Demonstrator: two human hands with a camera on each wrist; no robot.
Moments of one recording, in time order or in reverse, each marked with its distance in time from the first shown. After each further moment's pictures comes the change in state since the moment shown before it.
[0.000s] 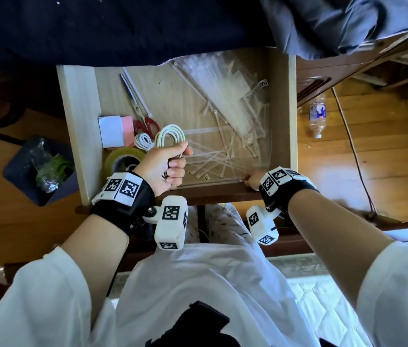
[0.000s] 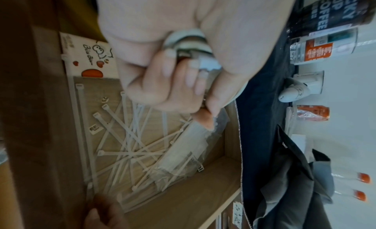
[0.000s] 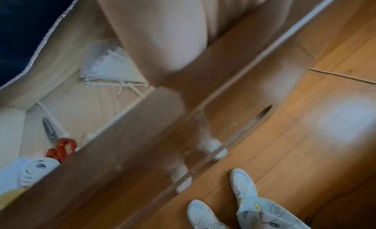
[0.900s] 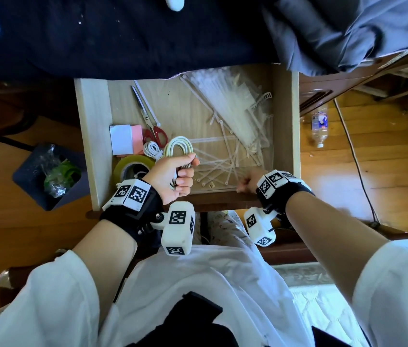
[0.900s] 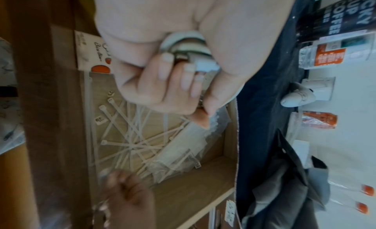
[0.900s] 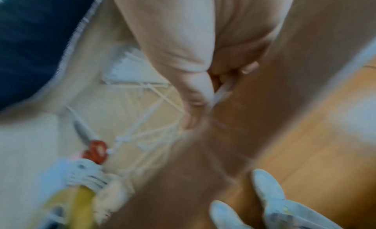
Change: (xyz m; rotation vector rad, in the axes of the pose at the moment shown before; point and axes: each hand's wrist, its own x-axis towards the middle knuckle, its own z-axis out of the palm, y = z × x) left_hand -0.011 0.003 0.003 -0.058 0.002 -0.077; right_hand -0.093 -0.035 -0.050 0.200 0.045 -0.221
